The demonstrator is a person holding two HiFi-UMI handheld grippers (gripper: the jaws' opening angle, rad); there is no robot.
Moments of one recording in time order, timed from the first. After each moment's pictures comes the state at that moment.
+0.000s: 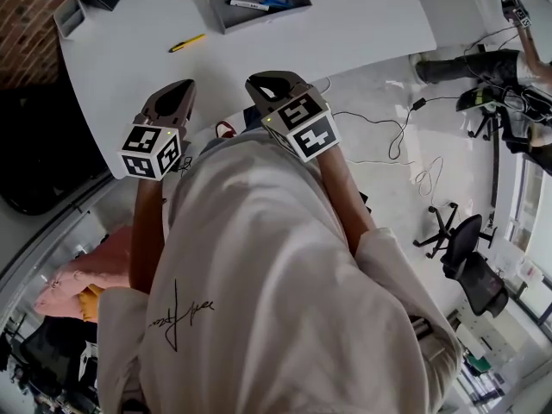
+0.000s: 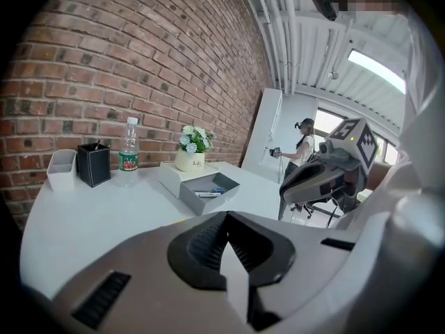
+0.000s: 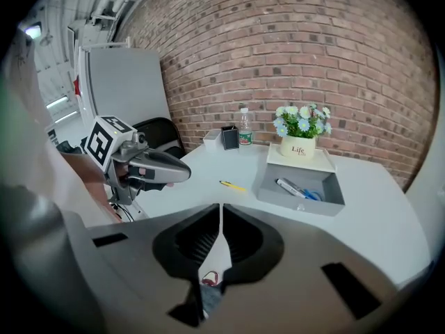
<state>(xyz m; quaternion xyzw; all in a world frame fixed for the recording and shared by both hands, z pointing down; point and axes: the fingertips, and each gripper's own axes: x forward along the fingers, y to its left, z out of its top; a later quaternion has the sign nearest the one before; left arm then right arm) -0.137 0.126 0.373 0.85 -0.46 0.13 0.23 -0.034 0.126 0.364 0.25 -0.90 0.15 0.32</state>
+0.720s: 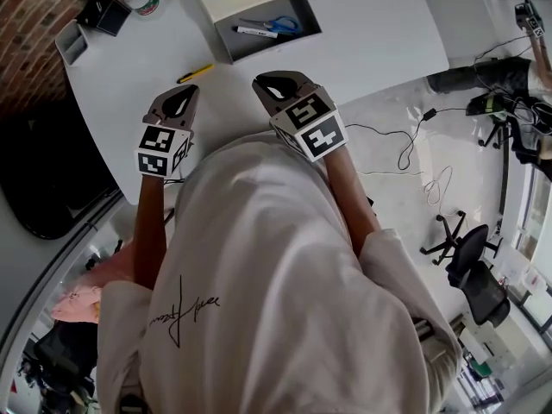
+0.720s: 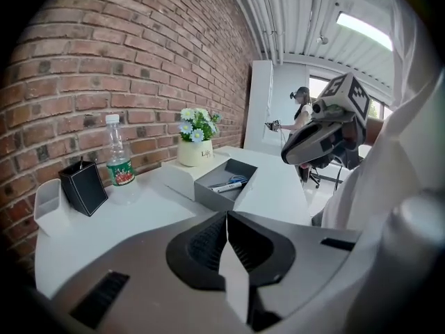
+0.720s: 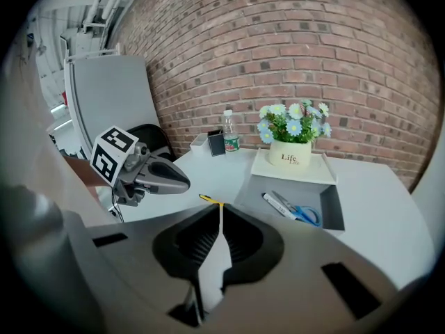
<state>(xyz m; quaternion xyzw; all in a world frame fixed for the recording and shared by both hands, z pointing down) -0.158 0.047 0.414 0.84 -0.44 0.25 0.18 -0.044 0.037 0.371 0.25 -0.90 0.17 0.31</state>
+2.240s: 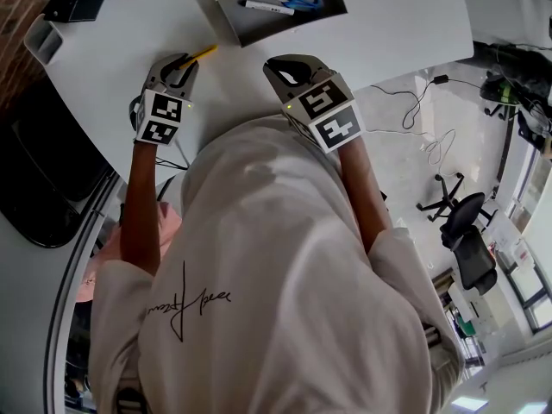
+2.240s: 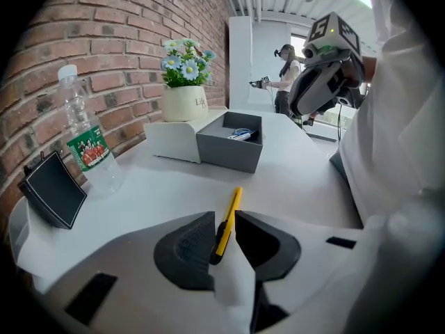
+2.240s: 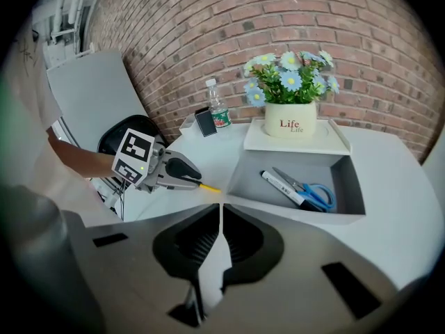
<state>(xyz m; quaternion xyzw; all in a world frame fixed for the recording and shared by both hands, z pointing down) -0.189 0.002 0.513 0.83 -0.35 0.41 0.16 -0.054 0.006 0.429 0.23 -0.86 0.25 0.37</state>
